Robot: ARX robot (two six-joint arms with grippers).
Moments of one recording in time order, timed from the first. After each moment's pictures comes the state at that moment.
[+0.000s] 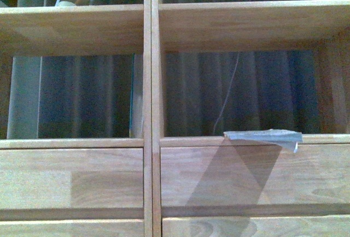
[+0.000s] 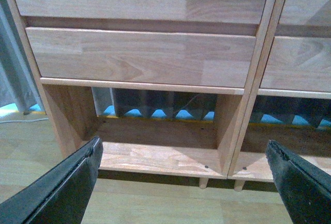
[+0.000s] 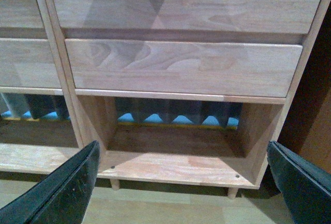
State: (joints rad) left arm 0.00 0.00 0.01 0.00 0.00 0.00; right arm 0.00 0.00 0.01 0.00 0.00 0.00
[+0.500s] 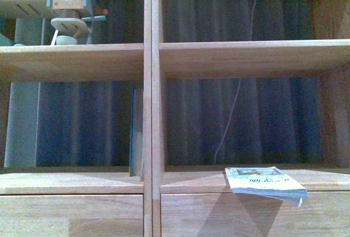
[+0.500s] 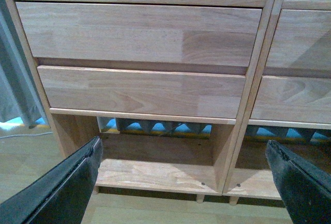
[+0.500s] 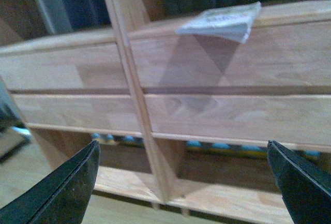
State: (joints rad) left arm 0.00 0.00 0.01 0.00 0.00 0.00; right arm -0.14 0.26 0.11 0.25 -0.42 0.23
